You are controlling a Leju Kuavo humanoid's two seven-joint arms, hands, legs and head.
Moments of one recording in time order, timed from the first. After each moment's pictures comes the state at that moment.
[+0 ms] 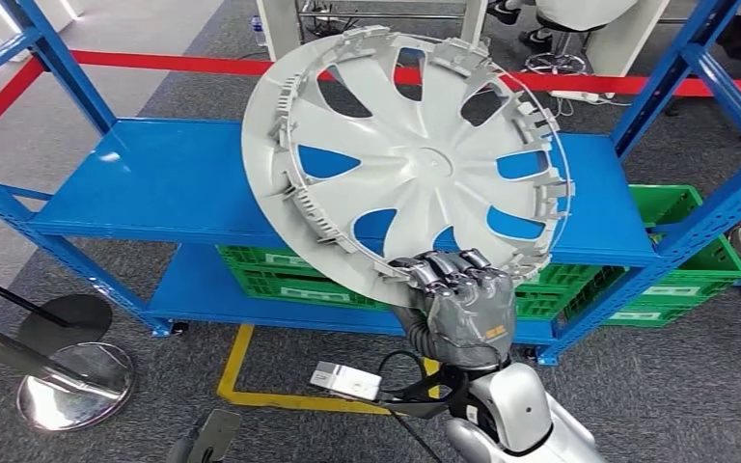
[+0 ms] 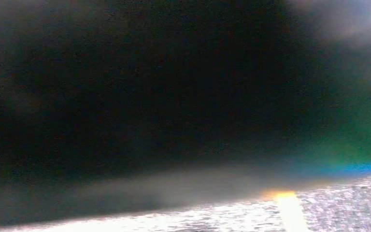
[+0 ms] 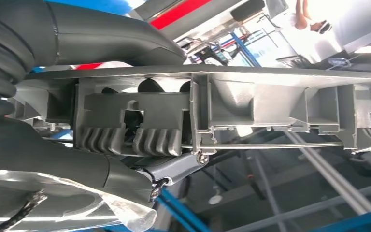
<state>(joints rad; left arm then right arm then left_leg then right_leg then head) -0.03 -0.14 0.13 -0.26 -0.43 0.27 -0.44 -0.16 -0.03 0.61 -1.56 1.48 -0.68 0.05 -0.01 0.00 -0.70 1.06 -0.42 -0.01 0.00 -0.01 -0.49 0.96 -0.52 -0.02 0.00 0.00</state>
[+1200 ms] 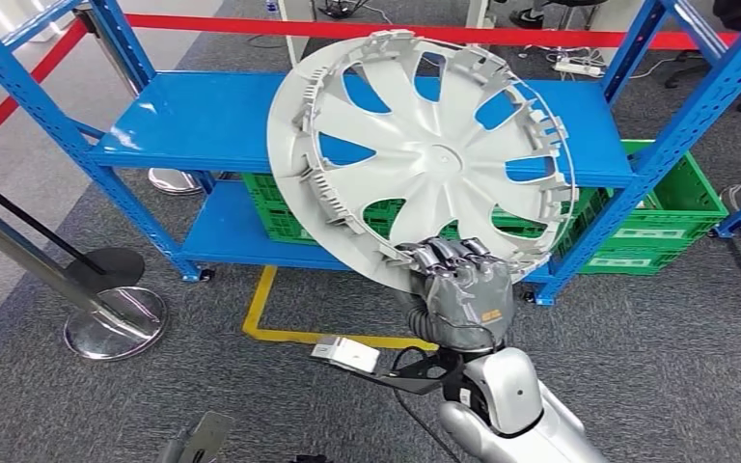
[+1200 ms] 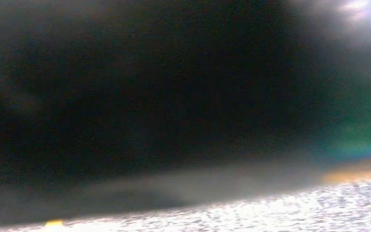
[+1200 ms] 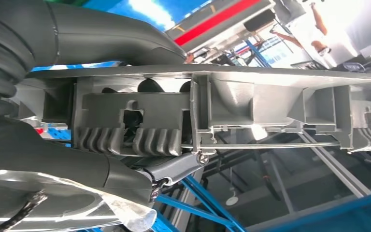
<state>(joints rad) -0.03 -0.10 0.13 -0.26 -0.46 0.24 -0.44 -0.19 0.01 0.57 -1.48 1.46 -0.69 0.05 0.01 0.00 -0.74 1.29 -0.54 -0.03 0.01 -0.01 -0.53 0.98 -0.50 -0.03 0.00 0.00</state>
